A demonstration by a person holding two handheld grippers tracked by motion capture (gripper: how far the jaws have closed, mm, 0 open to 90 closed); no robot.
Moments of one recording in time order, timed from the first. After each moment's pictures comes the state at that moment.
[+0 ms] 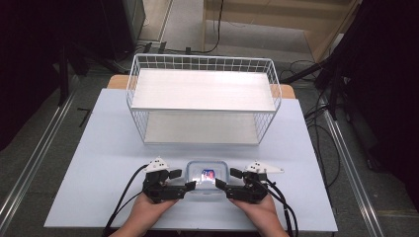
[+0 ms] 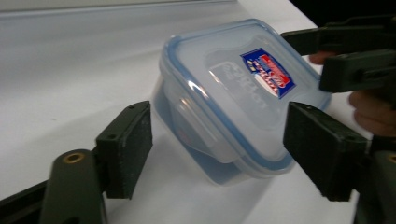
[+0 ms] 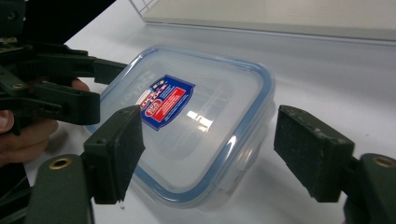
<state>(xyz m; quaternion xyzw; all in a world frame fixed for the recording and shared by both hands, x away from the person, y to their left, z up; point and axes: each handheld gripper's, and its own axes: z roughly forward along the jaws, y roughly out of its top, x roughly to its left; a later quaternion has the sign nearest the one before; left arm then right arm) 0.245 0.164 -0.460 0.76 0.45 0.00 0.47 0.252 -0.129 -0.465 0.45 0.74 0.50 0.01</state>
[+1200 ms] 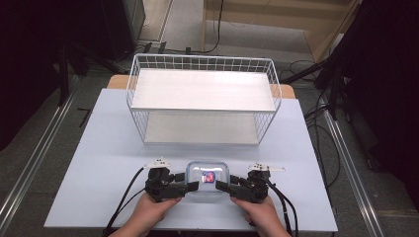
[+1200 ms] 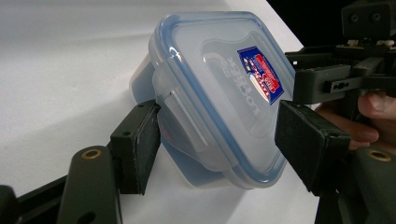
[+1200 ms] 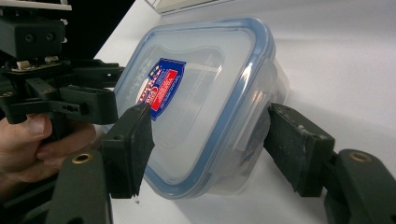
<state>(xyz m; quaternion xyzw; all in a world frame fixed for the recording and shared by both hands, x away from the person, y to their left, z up) 0.251 0.163 -0.467 0.74 0.46 -0.06 0.48 0.257 -0.139 -0.483 0.48 0.70 0.51 -0.10</state>
